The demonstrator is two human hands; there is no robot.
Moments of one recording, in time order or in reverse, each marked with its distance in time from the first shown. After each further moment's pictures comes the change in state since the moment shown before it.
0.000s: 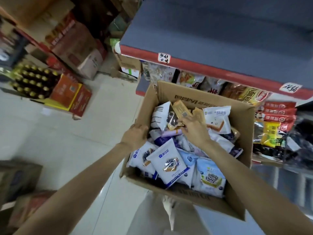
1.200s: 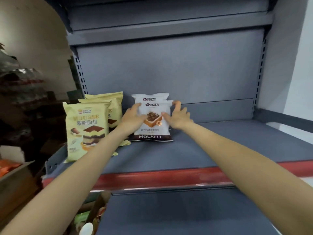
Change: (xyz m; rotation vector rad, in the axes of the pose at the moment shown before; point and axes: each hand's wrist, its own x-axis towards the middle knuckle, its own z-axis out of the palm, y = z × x) left_hand 0.125 0.234 -0.570 -0.481 0.762 0.562; right_hand 0.190 -0.059 -0.536 0.341 0.810 0.303
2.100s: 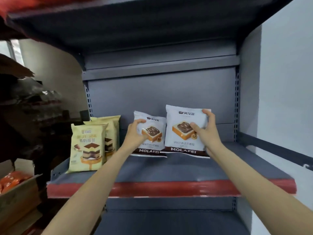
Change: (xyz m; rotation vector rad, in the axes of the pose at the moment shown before) left_hand -0.048 0.064 0.022 -0.144 0.177 0.135; right_hand -0.065 0.071 -0.127 0.832 0.200 -0.232
